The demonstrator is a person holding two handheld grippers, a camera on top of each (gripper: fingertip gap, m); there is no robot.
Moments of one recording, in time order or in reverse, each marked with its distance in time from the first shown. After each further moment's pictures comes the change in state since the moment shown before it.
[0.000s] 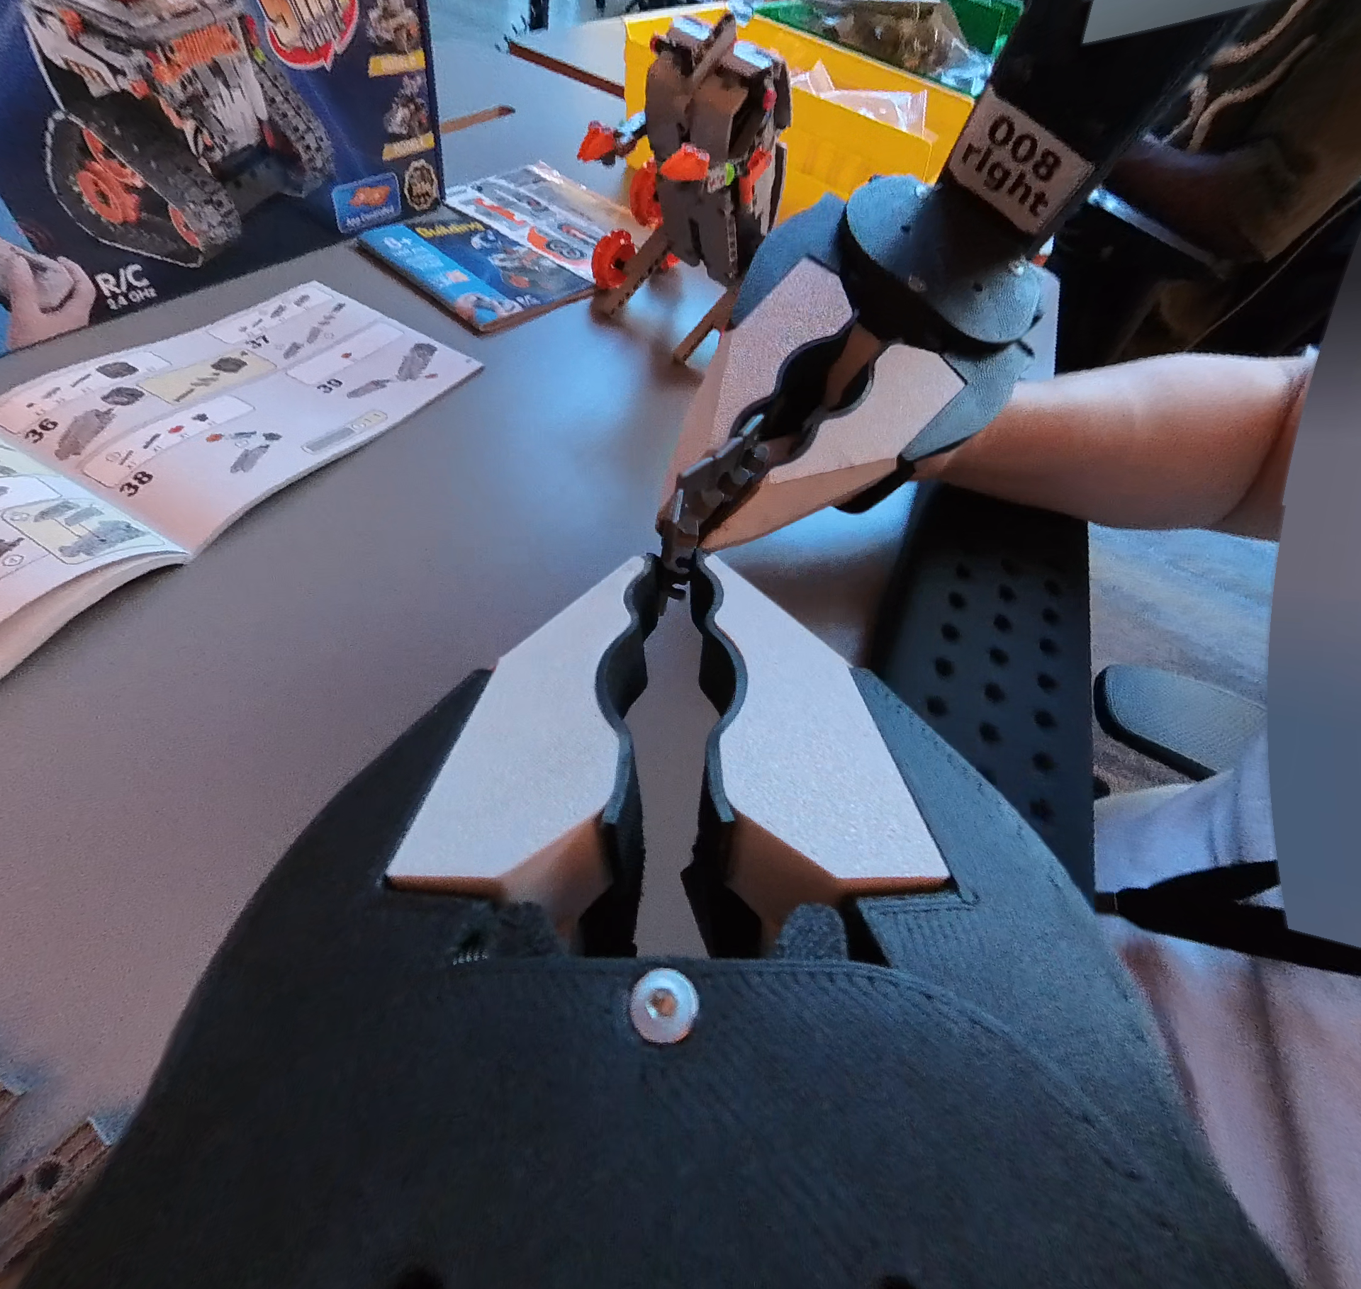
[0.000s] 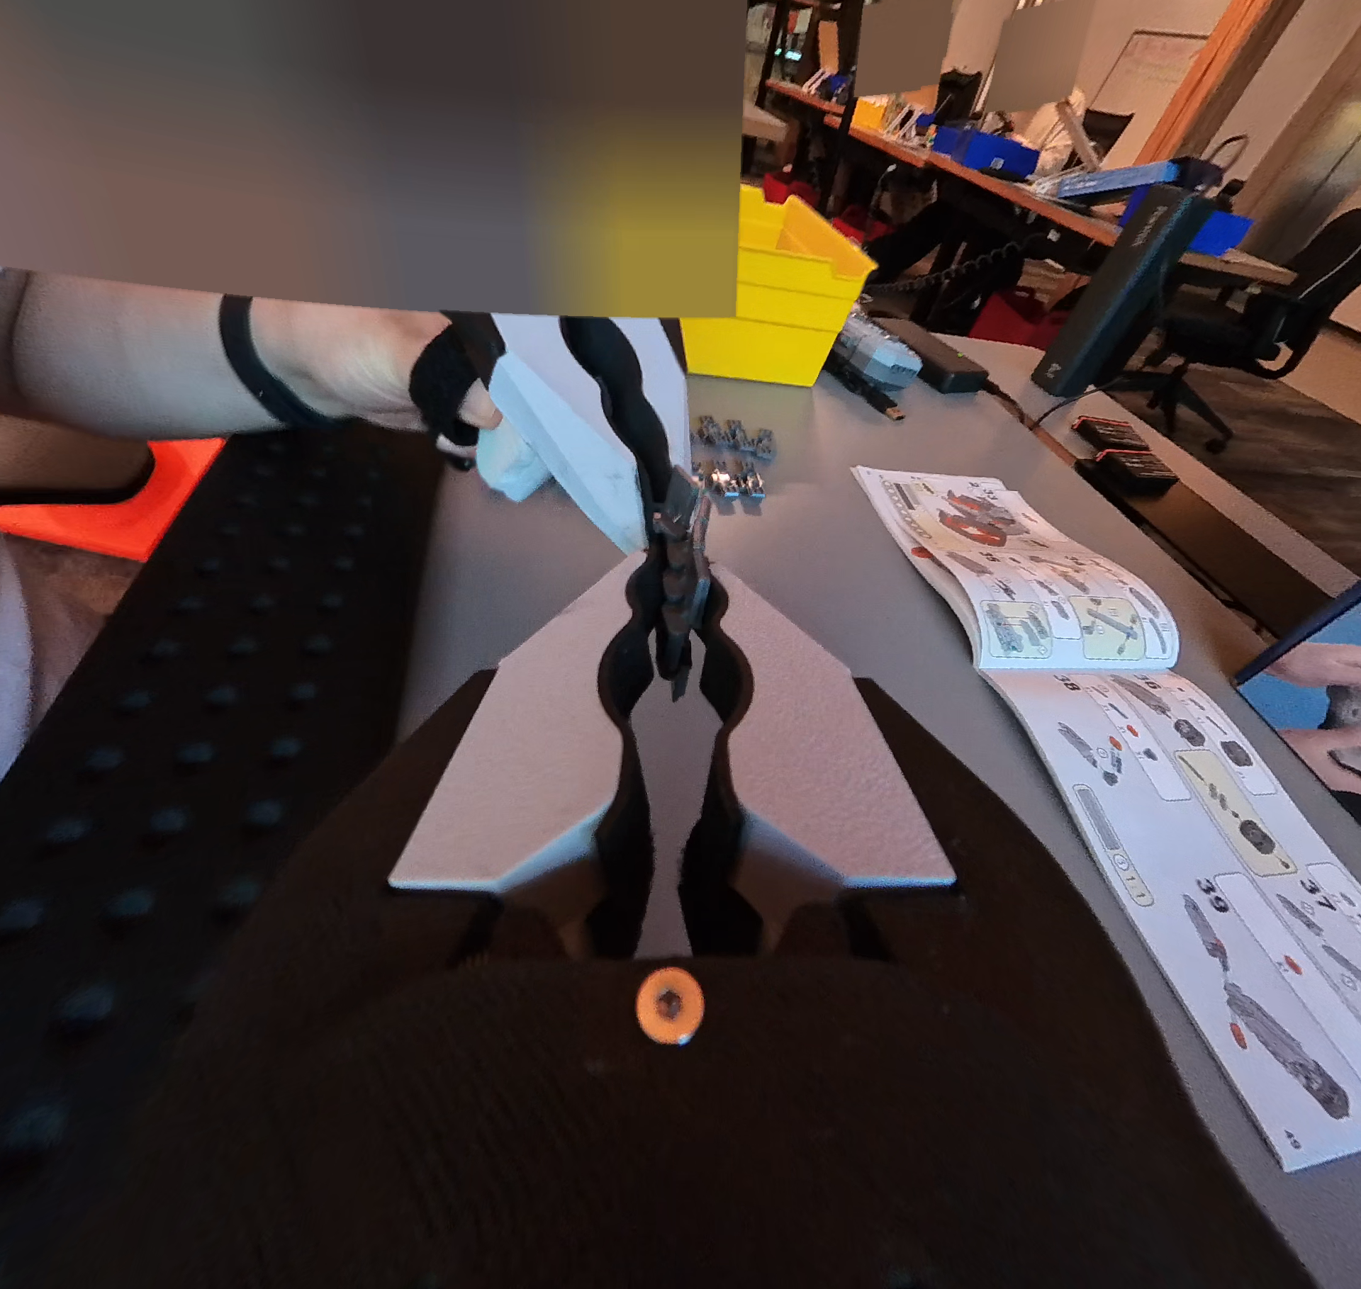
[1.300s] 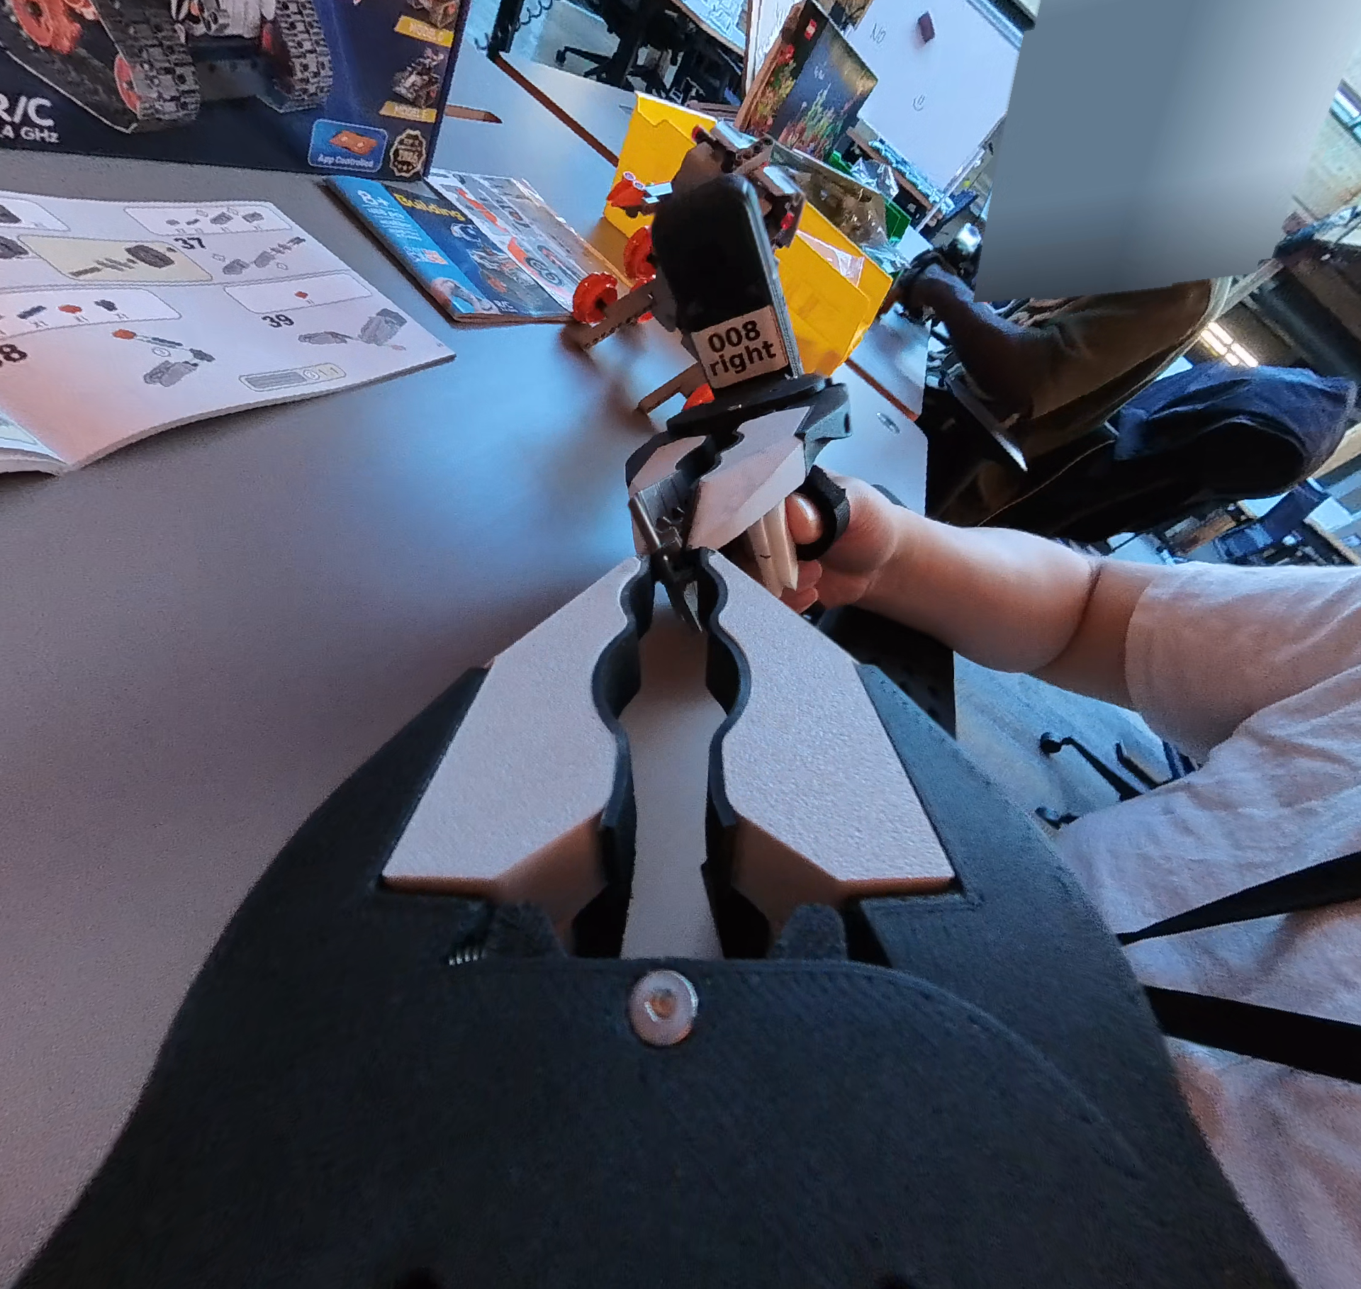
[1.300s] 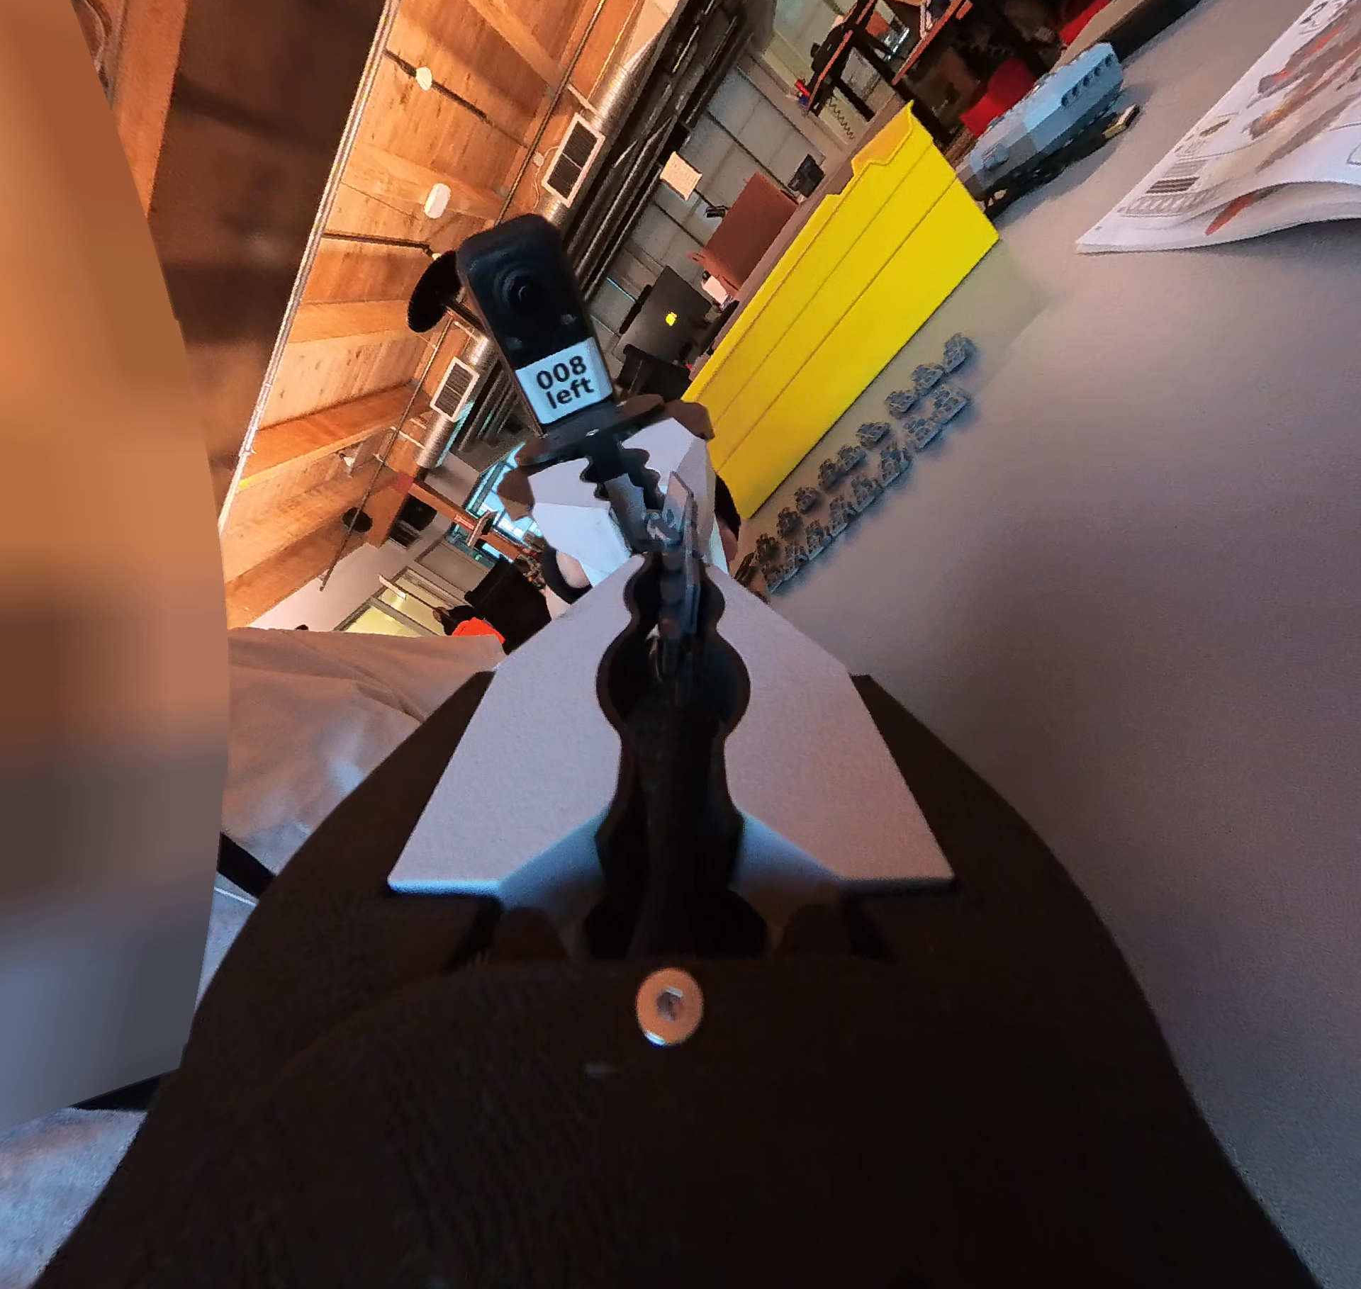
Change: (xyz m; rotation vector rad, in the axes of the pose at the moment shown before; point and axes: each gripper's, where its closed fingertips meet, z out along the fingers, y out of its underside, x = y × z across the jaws) left arm -0.017 -0.010 0.003 0.093 0.132 -0.324; right arm 0.018 0.005 0.010 0.226 -0.343 1.094
